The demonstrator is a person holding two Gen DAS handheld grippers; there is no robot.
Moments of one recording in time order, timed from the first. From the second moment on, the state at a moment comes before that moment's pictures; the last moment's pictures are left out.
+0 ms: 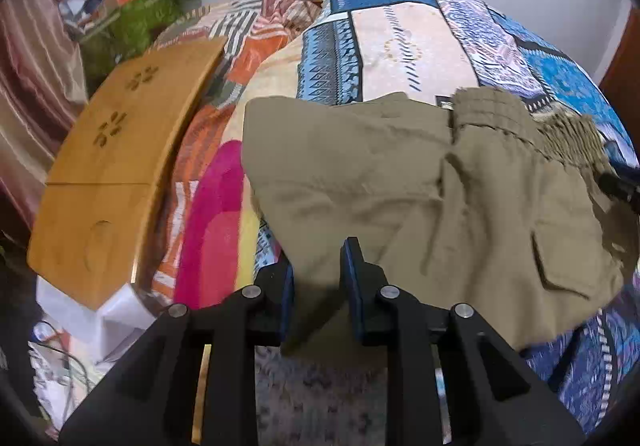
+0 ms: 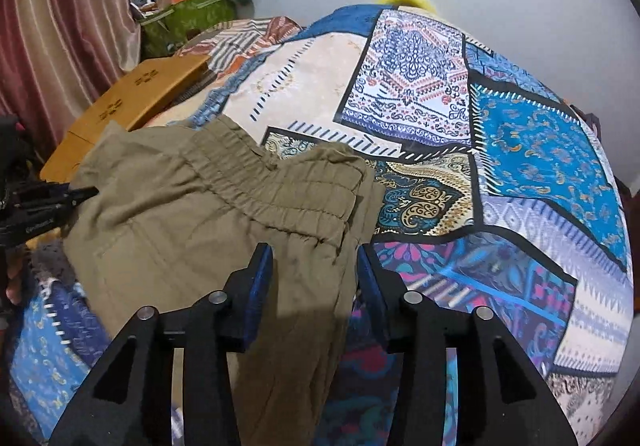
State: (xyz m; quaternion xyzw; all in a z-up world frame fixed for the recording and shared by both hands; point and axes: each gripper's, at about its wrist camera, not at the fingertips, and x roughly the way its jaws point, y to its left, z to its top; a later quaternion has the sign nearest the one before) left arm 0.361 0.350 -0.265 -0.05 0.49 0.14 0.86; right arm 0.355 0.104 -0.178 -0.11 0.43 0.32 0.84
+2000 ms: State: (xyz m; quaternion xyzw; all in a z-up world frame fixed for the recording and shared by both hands) left arm -0.022 0.113 0.039 -0.01 0.08 0.09 0.99; right arm 0.011 -0.037 0.066 0.00 0.05 0.37 0.93
